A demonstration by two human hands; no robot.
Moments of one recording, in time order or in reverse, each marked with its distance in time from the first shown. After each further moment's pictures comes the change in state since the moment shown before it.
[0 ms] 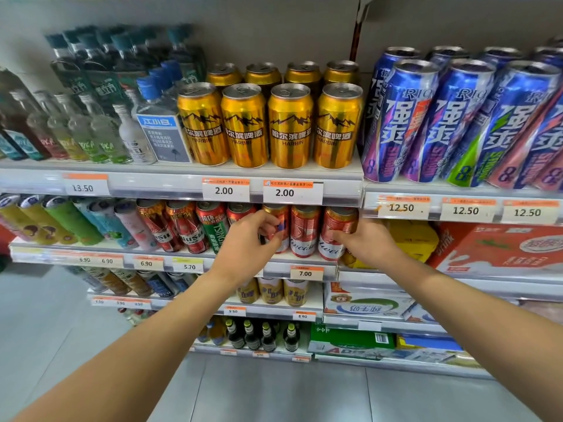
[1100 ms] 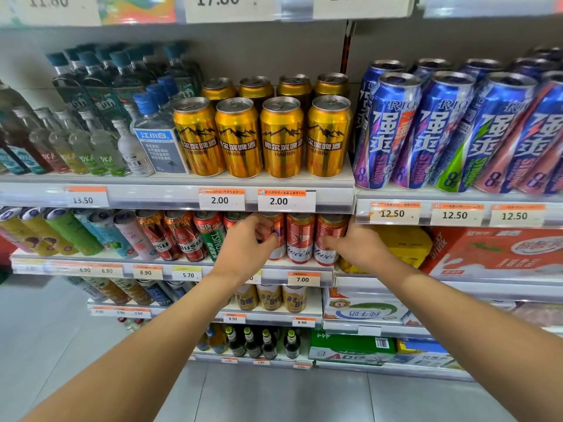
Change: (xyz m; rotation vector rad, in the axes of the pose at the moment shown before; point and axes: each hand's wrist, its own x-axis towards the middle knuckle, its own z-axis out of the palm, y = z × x) left_hand 0.011 0.011 0.001 -0.030 0.024 -0.123; right_hand -0.012 -0.014 -0.009 0.080 -0.073 0.011
